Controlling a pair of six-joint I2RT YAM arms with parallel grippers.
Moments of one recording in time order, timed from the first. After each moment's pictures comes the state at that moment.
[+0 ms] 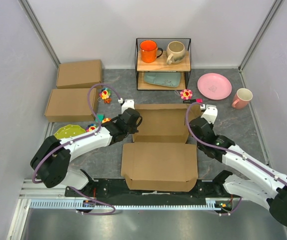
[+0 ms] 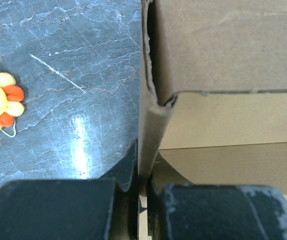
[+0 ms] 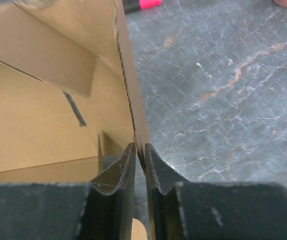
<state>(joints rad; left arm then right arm) -0.76 1.43 0.83 -0.20 -0.42 -0.59 0.67 0.97 0.61 -0.38 0.73 0.55</state>
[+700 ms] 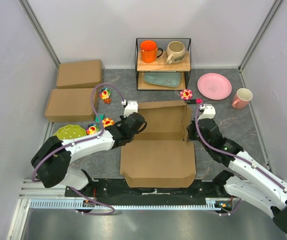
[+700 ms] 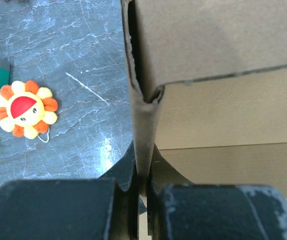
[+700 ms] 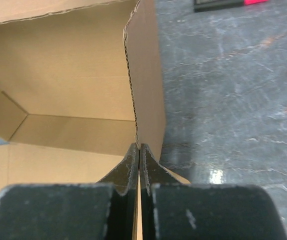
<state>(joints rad) -0.85 1.43 0.82 -0.17 -0.64 -0.52 0.66 0.81 0.61 -0.34 0.37 0.51</state>
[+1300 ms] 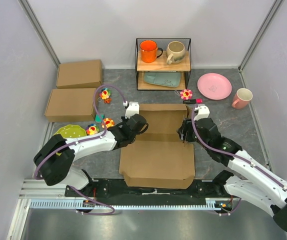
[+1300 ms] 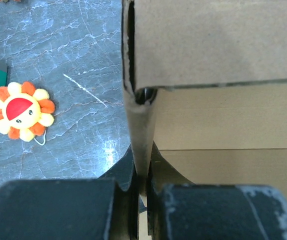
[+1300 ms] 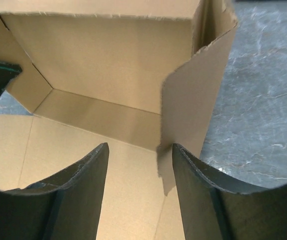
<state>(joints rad) -0.87 1.46 0.81 -0.12 -0.68 -0.52 0.67 0.85 0.61 -0.30 0.22 0.46</state>
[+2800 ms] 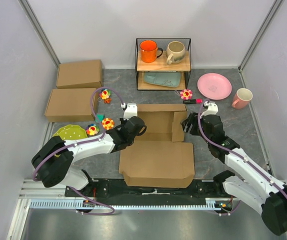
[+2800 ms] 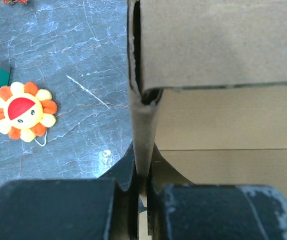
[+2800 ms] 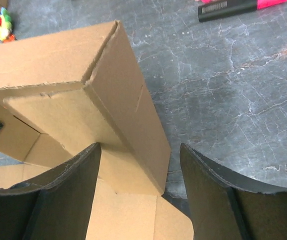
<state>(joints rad) -0.87 1.44 0.74 -0.04 -0.71 -0.52 0.43 0.87 0.49 -0.05 0.11 0.51</state>
